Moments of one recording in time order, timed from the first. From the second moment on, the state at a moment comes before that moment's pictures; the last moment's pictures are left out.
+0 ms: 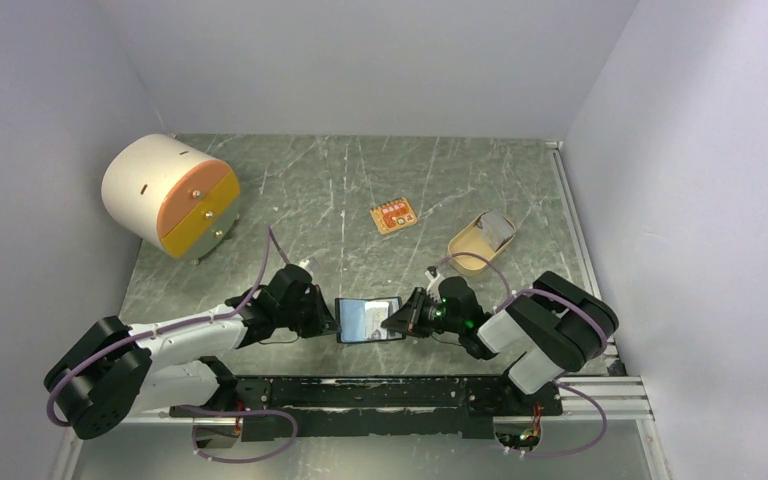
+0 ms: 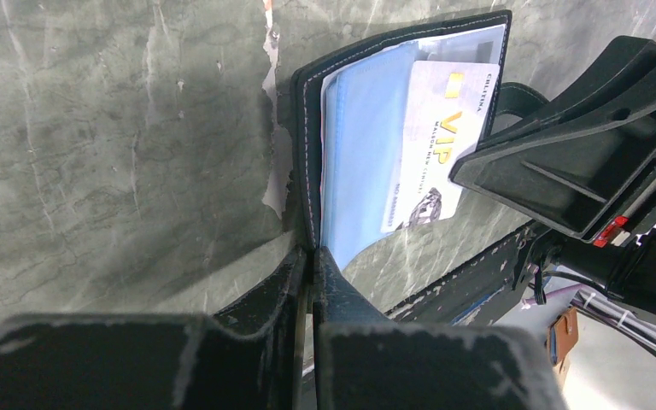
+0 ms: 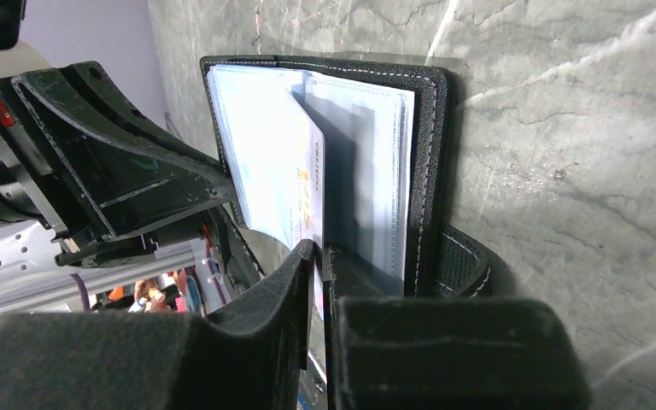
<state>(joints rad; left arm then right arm) -0.77 1.16 0.37 -0.04 0.17 -0.98 0.70 1.56 0.15 0.90 -0.40 1.11</state>
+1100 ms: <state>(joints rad) -0.77 1.17 0.39 -0.04 0.18 -0.96 0.75 1.54 0.33 0.63 -0.37 0.98</state>
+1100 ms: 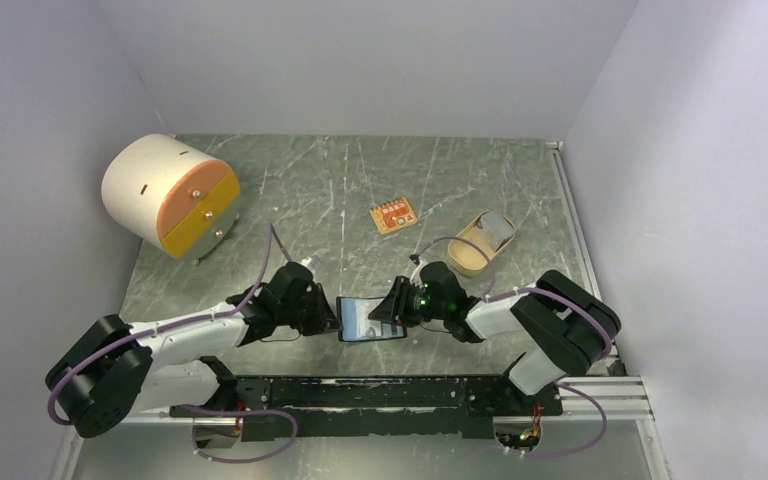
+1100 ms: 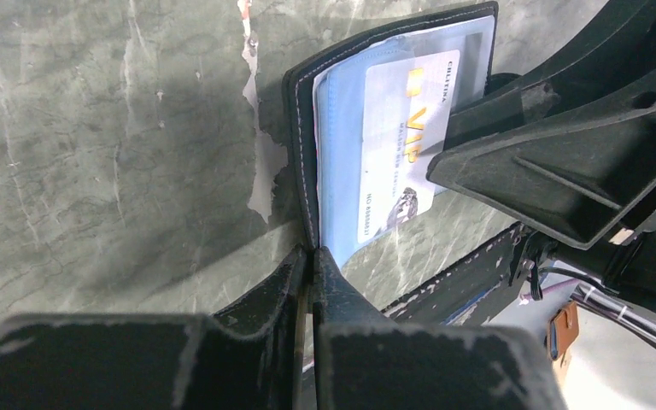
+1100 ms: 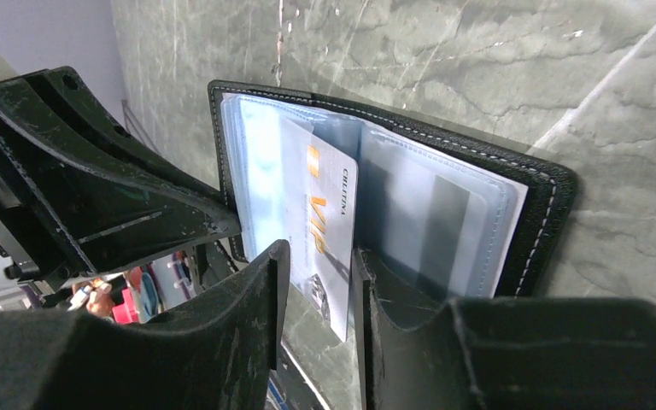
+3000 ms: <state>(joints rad) -0.77 1.00 0.38 -0.07 0.23 -0.96 0.80 1.75 0.35 1.01 -0.48 1.13</state>
